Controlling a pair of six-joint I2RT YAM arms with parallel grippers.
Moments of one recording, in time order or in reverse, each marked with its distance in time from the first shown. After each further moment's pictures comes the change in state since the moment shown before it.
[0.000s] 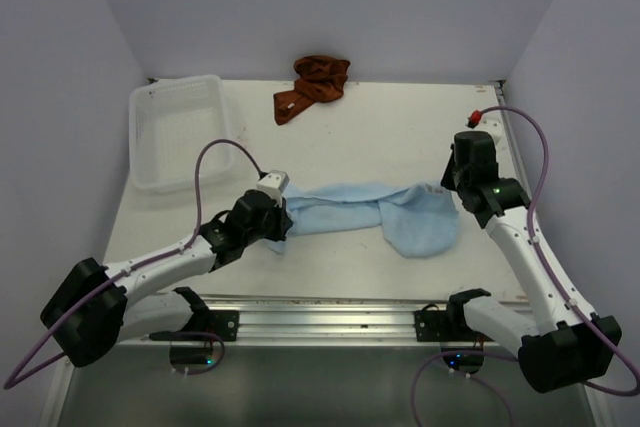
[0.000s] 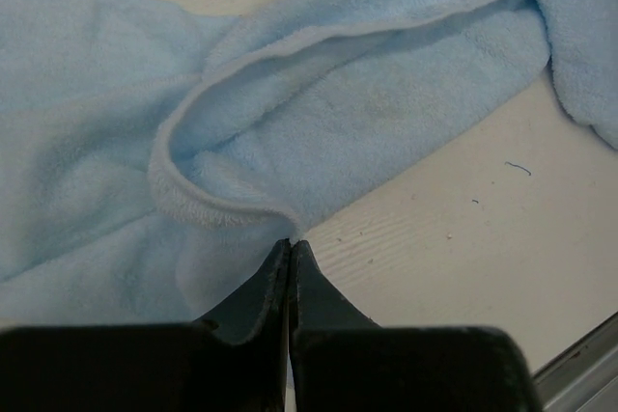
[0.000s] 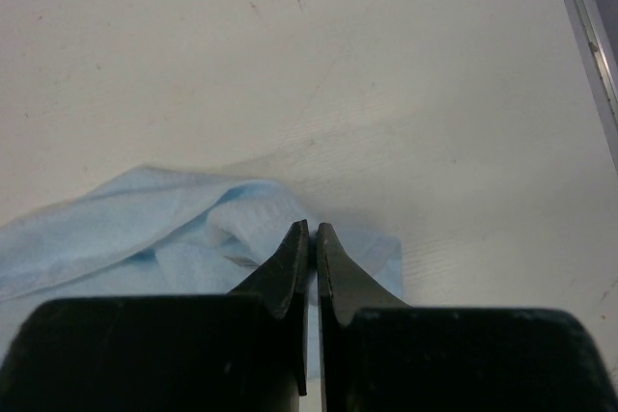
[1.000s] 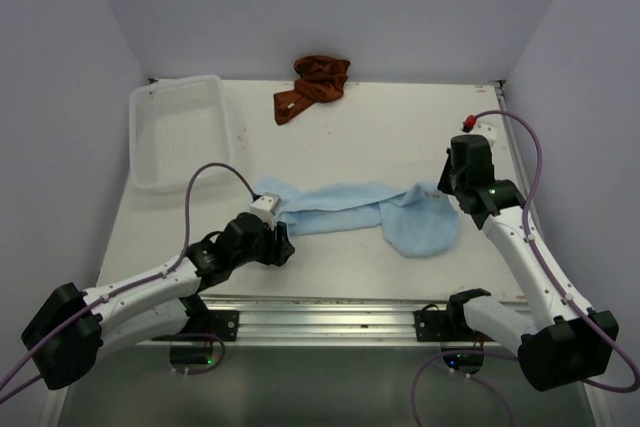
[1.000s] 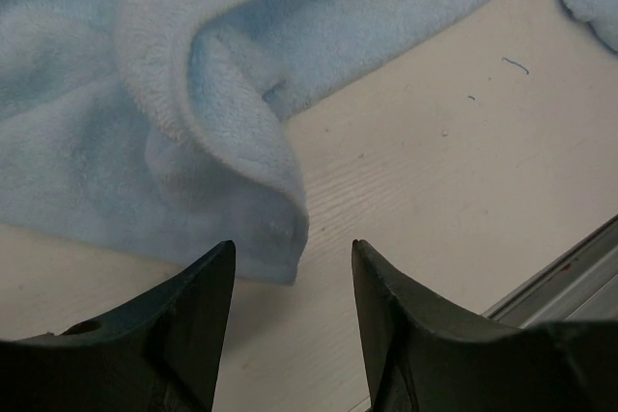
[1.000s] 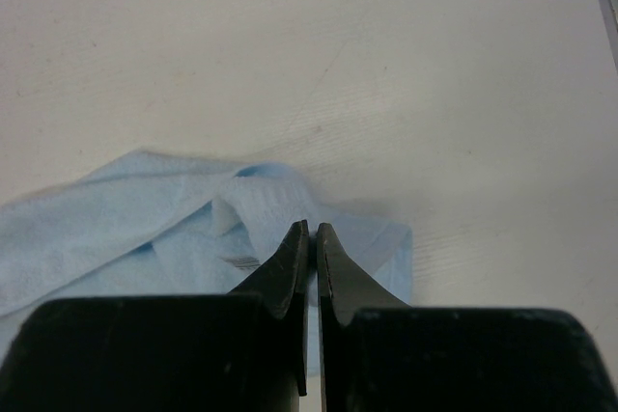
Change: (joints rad) left arm -0.062 -0.206 -0.146 -0.075 0.035 -0.066; right arm 0.000 0.011 -0.048 0.025 -0.034 -0.001
